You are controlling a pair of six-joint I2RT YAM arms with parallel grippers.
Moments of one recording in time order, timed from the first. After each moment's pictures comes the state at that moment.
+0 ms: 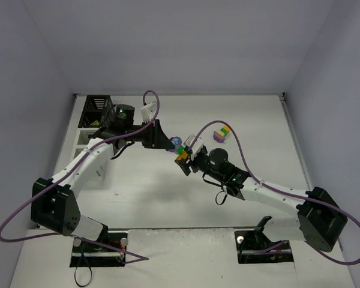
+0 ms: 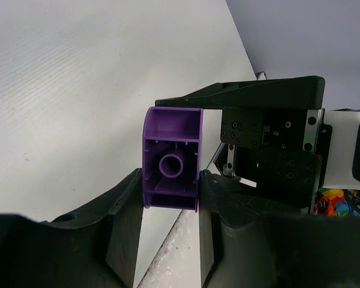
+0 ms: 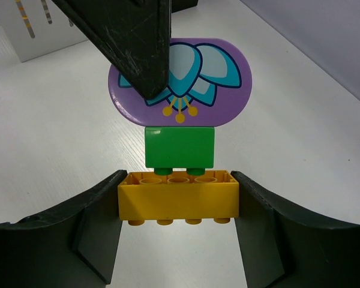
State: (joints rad) left arm -0.37 1.44 1.18 -0.36 0.83 -0.44; right arm 0.82 1.25 0.59 0.47 -0.06 -0.19
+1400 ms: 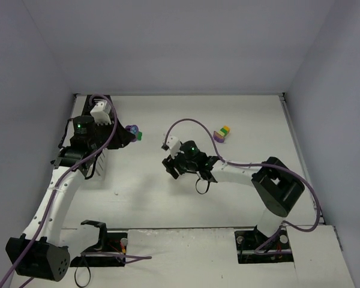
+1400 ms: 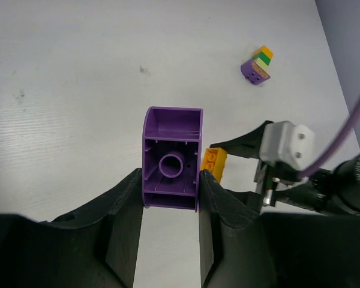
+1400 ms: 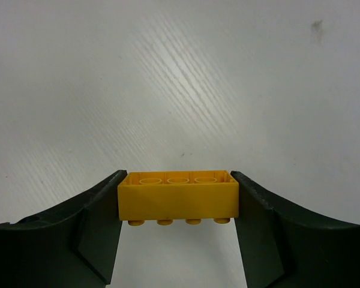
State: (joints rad) left arm -0.14 1.04 1.04 -0.47 0.34 -0.35; right arm 0.83 1.67 0.88 0.22 -0.10 -0.11
